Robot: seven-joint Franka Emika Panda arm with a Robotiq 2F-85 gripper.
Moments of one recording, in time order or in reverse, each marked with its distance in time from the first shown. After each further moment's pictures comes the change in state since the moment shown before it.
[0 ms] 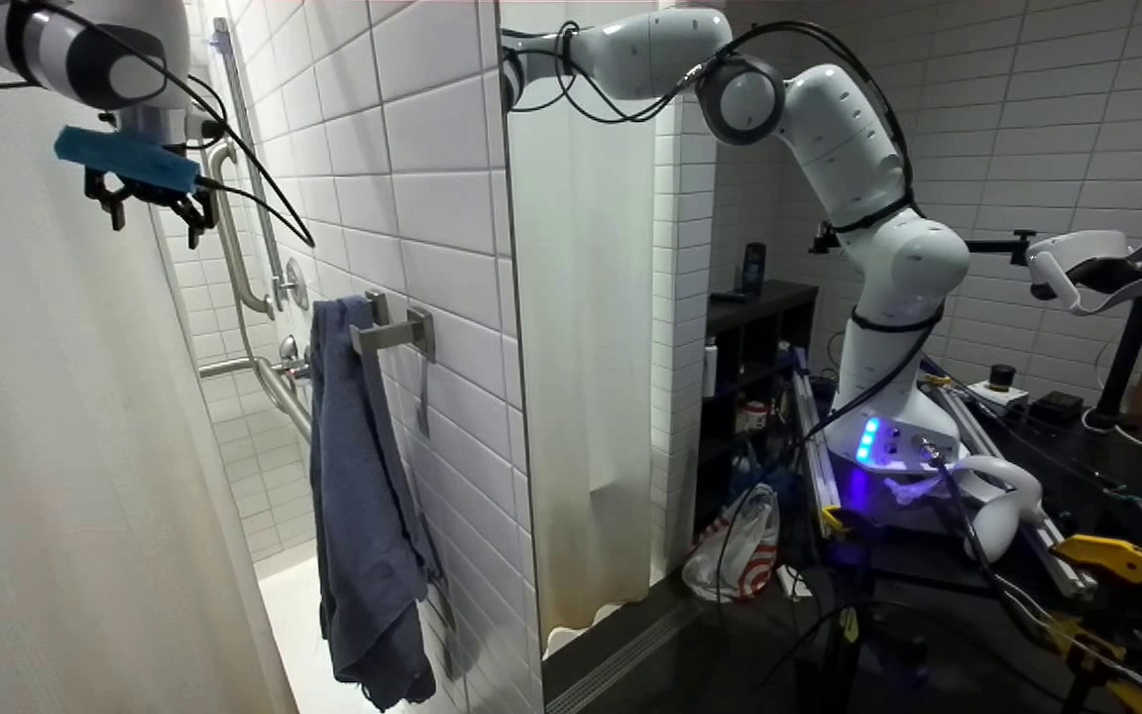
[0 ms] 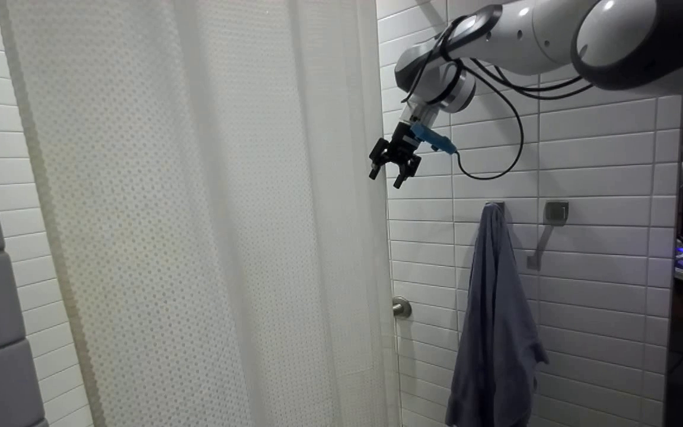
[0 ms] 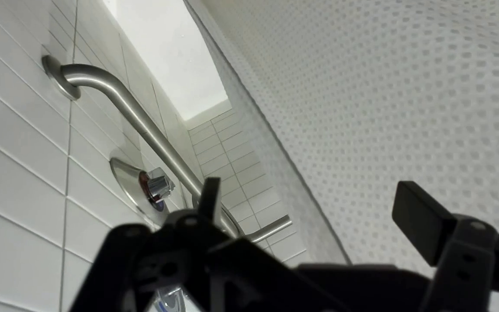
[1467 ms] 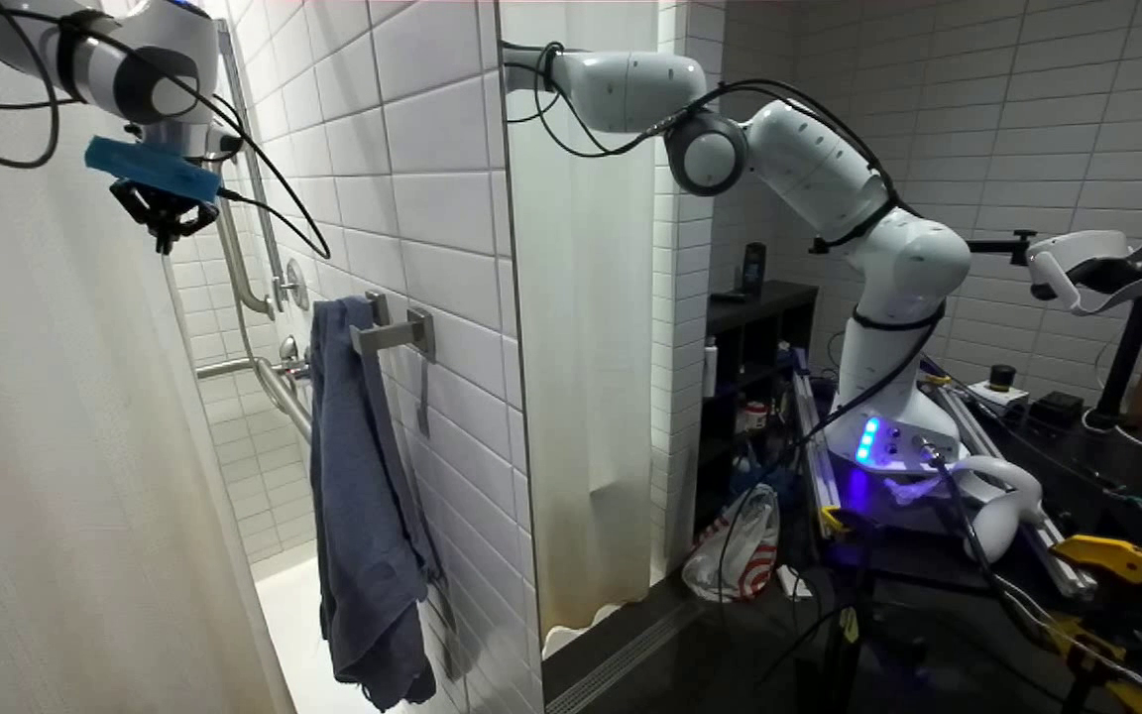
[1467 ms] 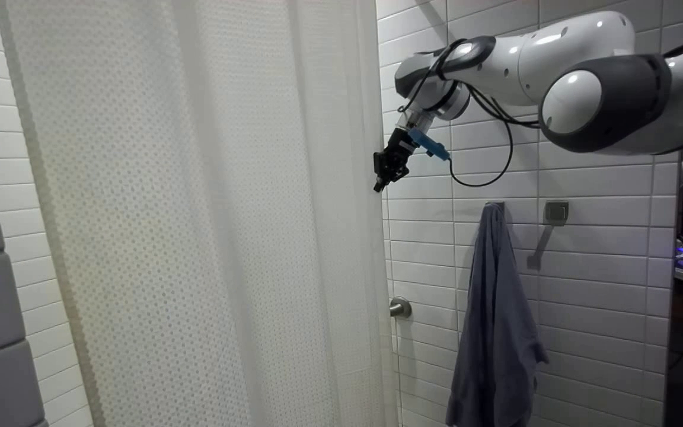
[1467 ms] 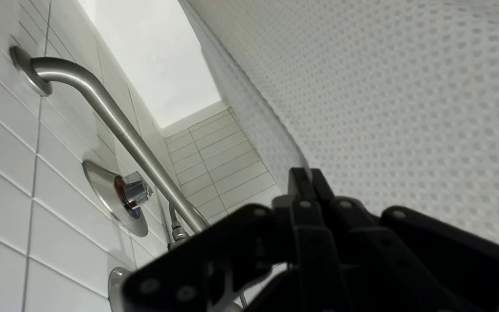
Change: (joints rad) arm -0.023 0.233 0.038 0.370 0.000 -0.184 0.000
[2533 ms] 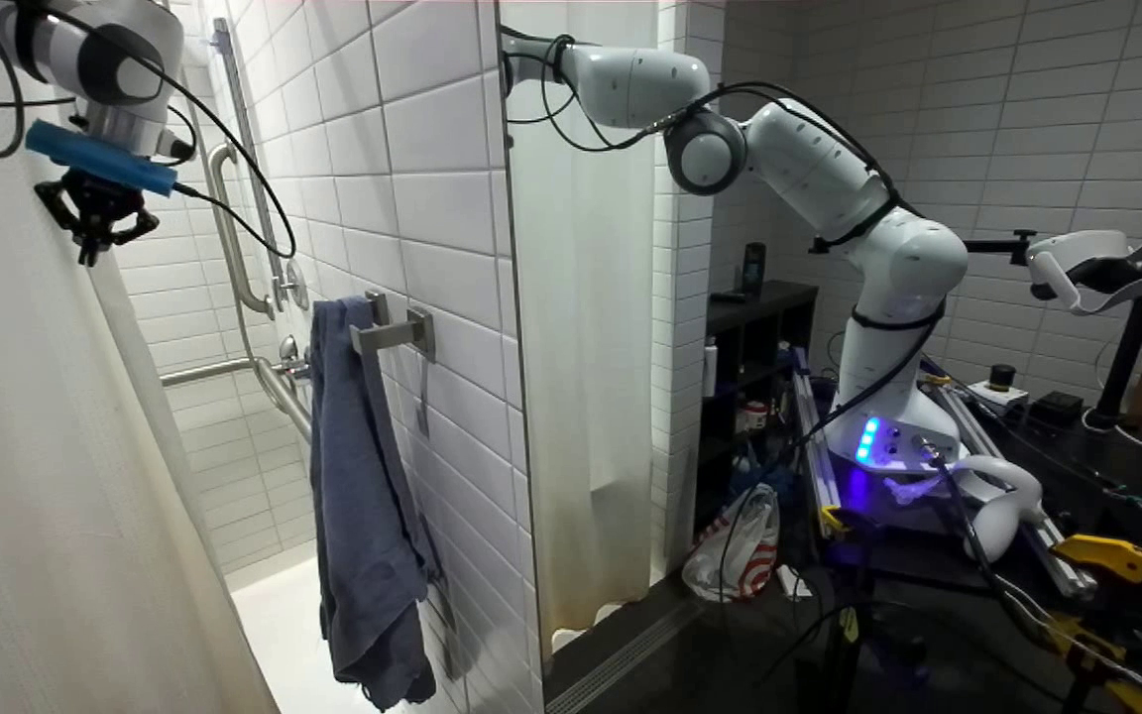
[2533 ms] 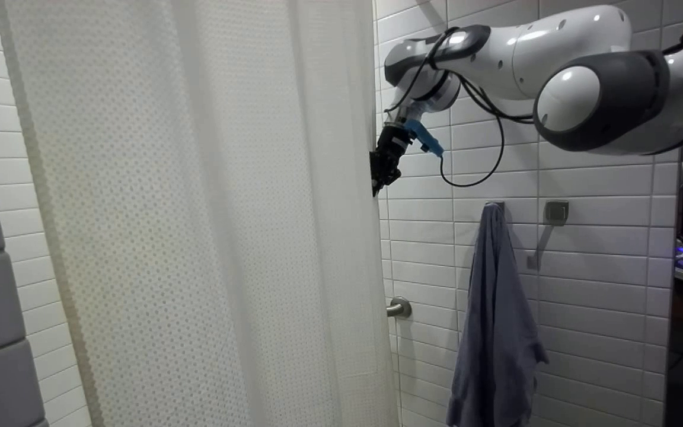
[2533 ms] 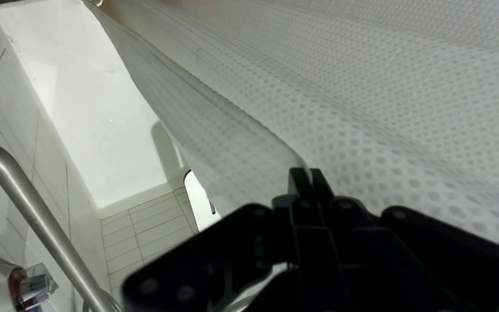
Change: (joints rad) arm 0.046 0.000 0.014 0.050 -0.002 -0.301 -0.033
